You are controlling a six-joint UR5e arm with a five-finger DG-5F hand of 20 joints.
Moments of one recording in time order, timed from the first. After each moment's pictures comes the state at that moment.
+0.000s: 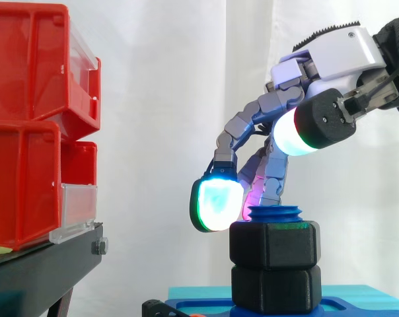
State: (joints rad) arm 0.08 -2.28 -0.85 -3.40 -1.59 -1.29
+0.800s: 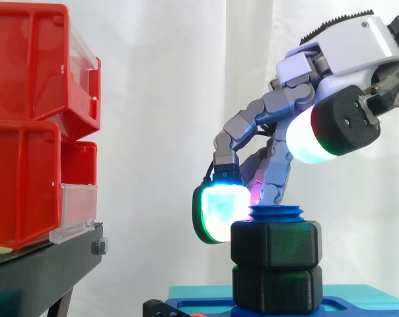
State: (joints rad) arm 0.13 -2.28 -0.86 -3.42 -1.56 -1.28
